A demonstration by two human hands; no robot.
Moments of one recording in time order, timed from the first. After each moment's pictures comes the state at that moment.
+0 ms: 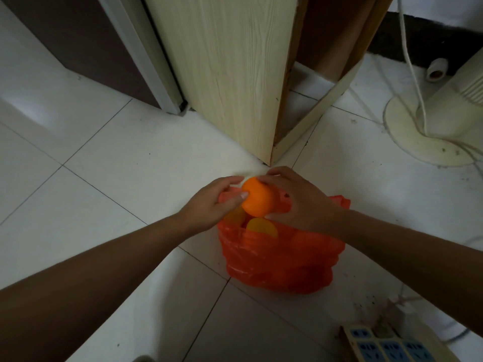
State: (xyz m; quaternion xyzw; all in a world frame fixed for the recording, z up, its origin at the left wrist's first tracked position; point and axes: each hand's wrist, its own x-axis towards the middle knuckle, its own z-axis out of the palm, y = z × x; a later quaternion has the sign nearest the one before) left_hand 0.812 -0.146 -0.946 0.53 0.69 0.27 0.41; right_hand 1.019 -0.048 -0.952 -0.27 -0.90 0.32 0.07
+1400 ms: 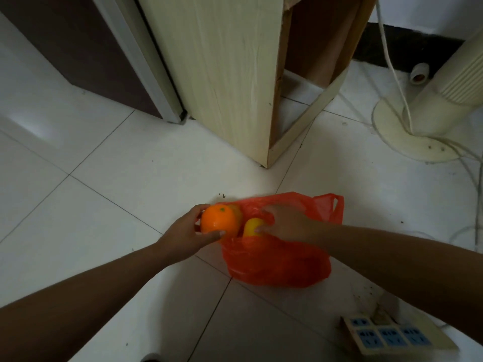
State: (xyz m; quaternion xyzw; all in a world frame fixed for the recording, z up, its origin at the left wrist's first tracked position) left_hand 0.790 -0.209 -0.959 0.46 0.74 0.22 0.43; right_hand 1.005 -0.084 -0.978 -0.39 -0.83 0.38 -0.11
